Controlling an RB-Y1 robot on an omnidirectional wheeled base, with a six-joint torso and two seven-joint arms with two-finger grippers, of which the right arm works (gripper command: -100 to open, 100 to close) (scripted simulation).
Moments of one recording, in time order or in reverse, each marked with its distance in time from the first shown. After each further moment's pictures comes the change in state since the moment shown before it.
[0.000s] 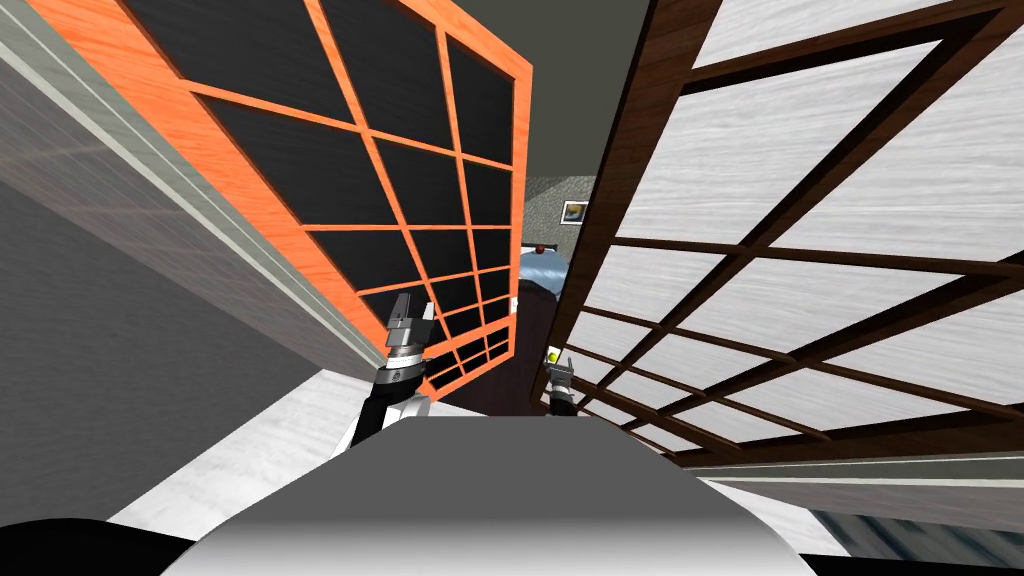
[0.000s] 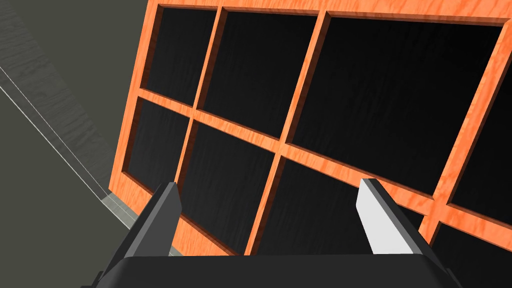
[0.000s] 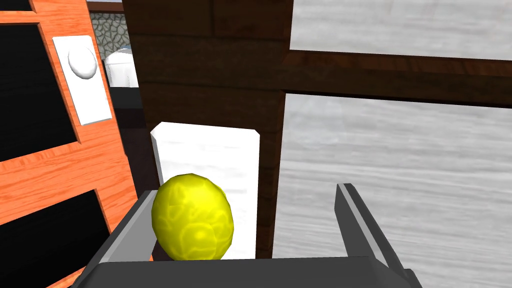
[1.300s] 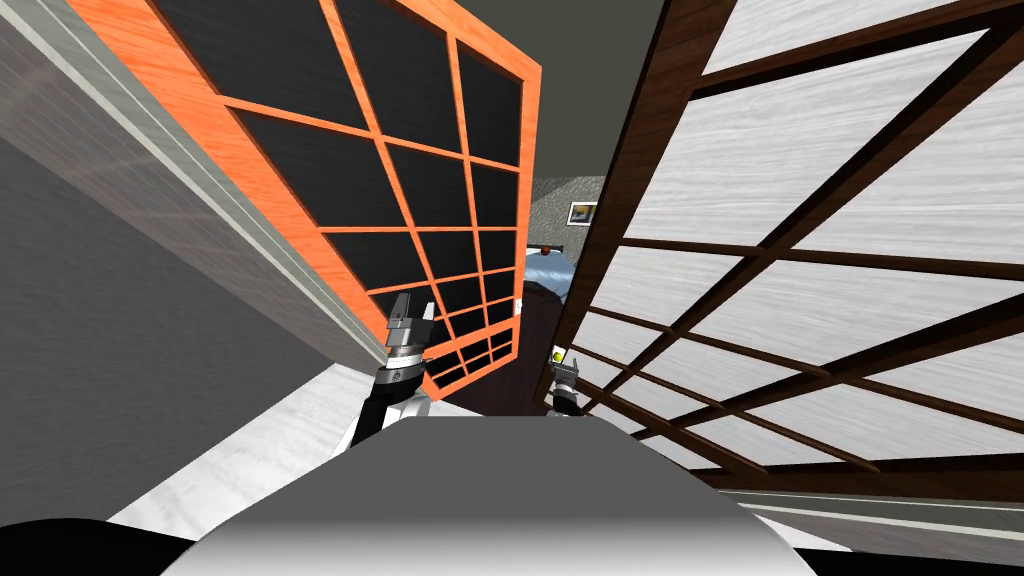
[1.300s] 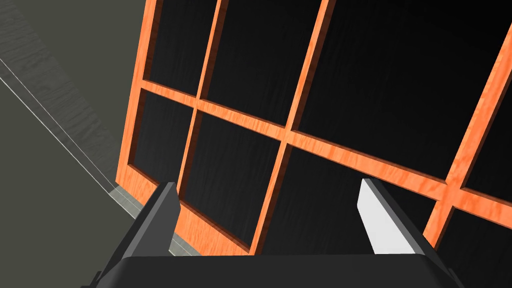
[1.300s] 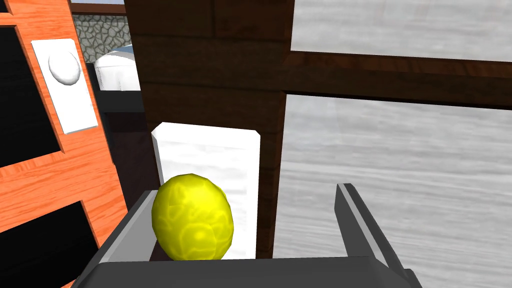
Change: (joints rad) arm -0.031 0.002 -0.061 0.047 -0.011 -0.016 -0.001
